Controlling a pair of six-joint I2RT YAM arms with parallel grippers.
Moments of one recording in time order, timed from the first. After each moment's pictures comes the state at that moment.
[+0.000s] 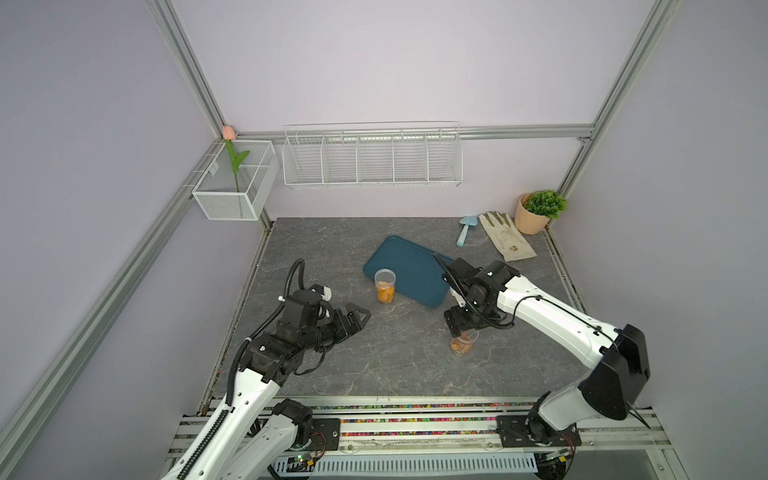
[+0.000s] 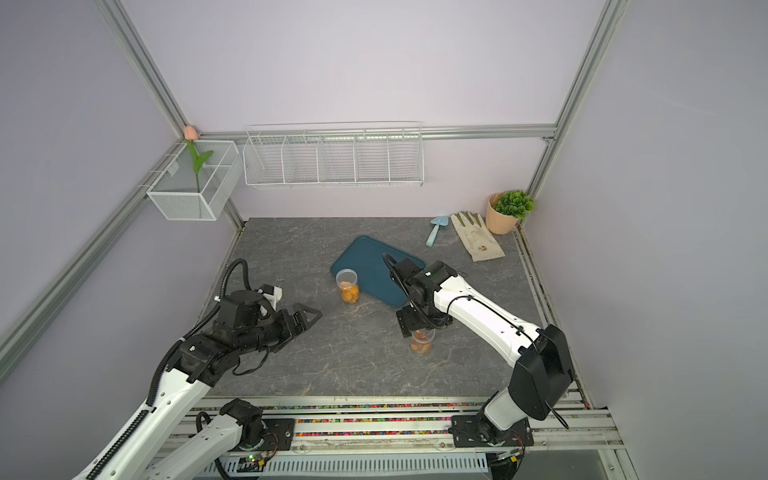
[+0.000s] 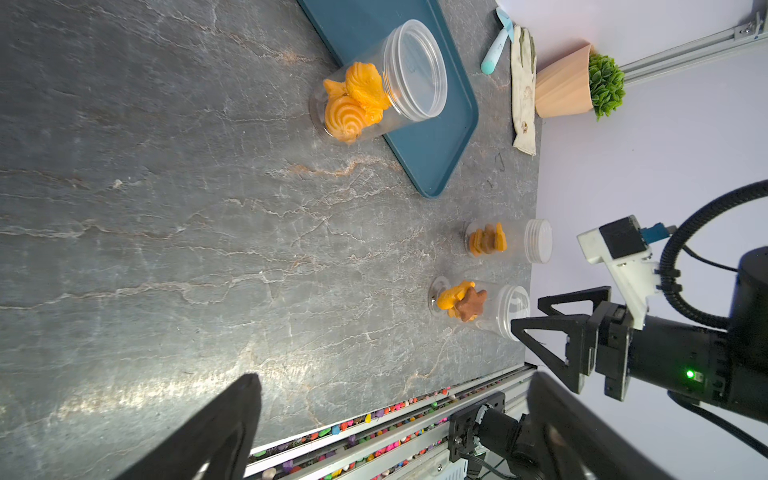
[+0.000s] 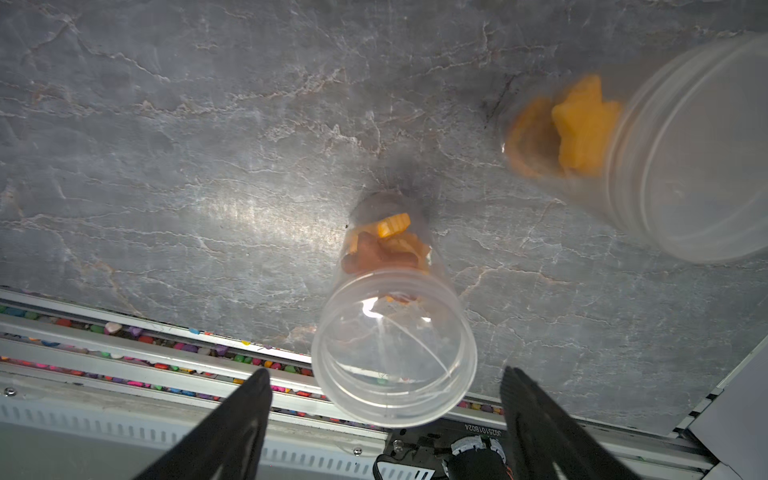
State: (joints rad) left arm -0.45 0.77 0.79 -0.74 0.32 -0.88; right arm 0.72 1.55 1.35 -1.31 0.07 0.42
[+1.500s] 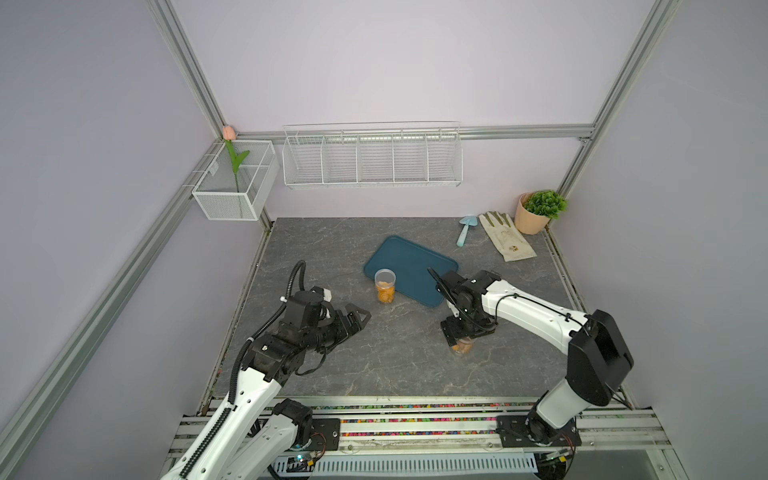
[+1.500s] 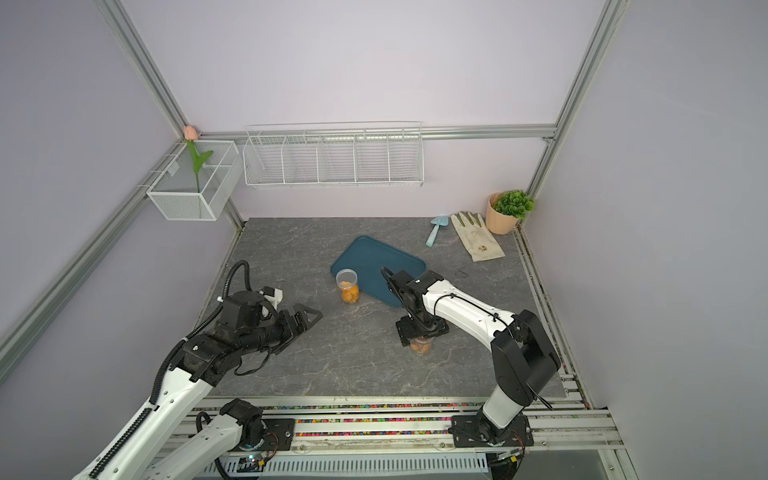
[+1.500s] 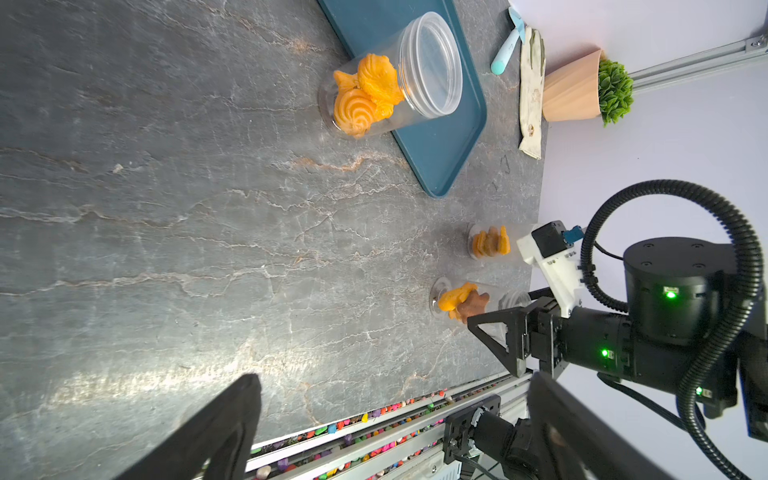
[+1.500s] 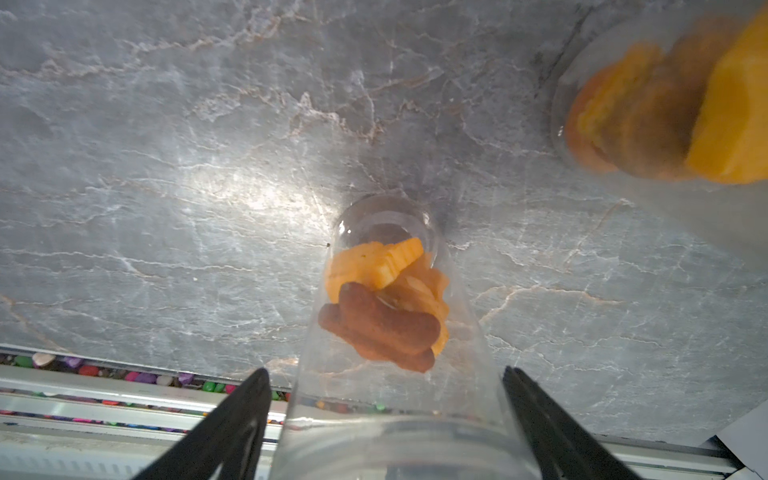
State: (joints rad) left arm -0.45 0.77 0.77 -0.73 0.32 -0.92; right arm 0.71 1.64 1.23 -1.20 0.04 0.42
